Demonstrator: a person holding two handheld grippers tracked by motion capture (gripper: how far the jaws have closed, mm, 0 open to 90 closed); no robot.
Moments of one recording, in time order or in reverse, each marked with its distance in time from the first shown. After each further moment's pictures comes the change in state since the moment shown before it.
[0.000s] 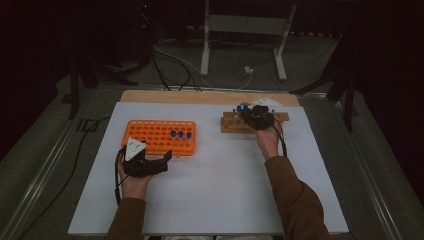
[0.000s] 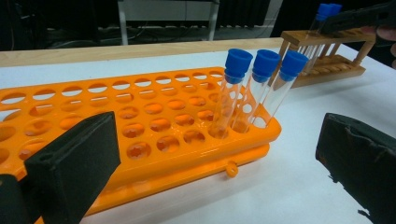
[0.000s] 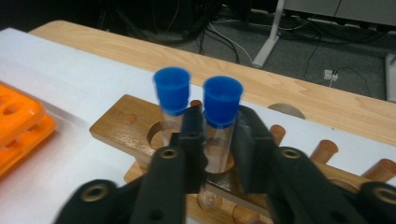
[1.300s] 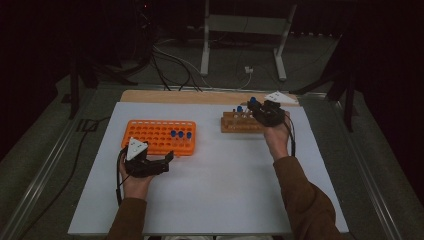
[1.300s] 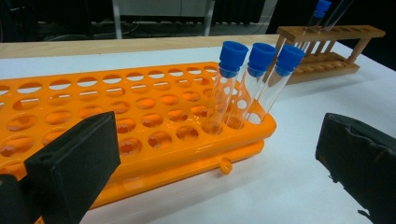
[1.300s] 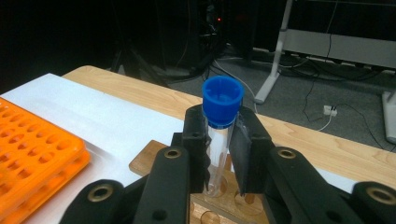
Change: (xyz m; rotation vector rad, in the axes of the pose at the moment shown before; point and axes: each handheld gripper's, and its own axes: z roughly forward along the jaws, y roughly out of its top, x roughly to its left) left arm -0.001 -0.002 0.004 0.018 -0.013 -0.003; right arm -0.004 0.025 -0.051 -0.148 0.034 0.006
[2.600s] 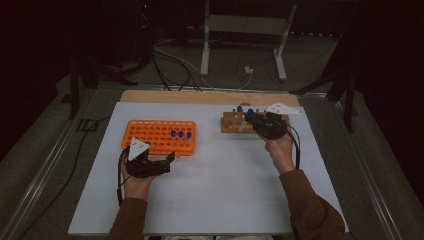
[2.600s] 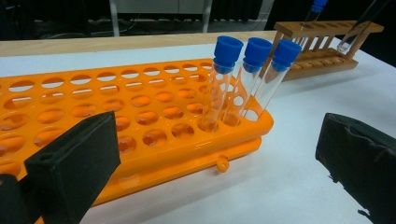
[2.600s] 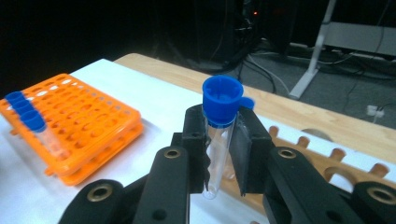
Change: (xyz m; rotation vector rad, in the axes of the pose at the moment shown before) left arm -0.002 -0.001 0.002 0.008 -0.005 0.007; right arm 0.017 -0.018 -0.030 0.023 0.152 -0.011
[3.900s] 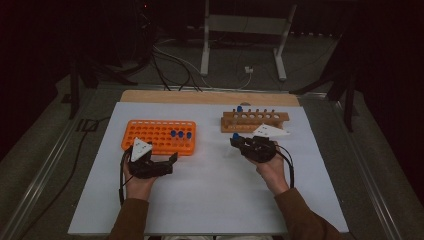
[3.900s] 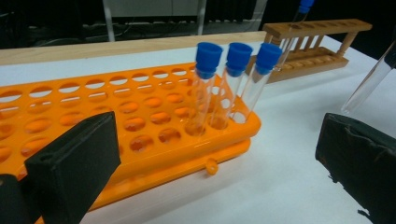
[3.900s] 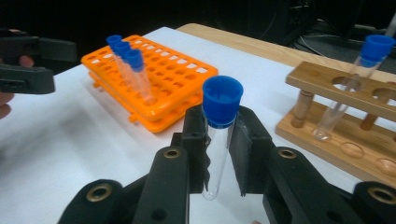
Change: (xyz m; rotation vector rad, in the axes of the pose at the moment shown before) left arm -0.014 0.005 -0.002 -0.009 -0.022 0.042; right arm 0.053 -0.036 -0.011 0.066 0.182 -0.029
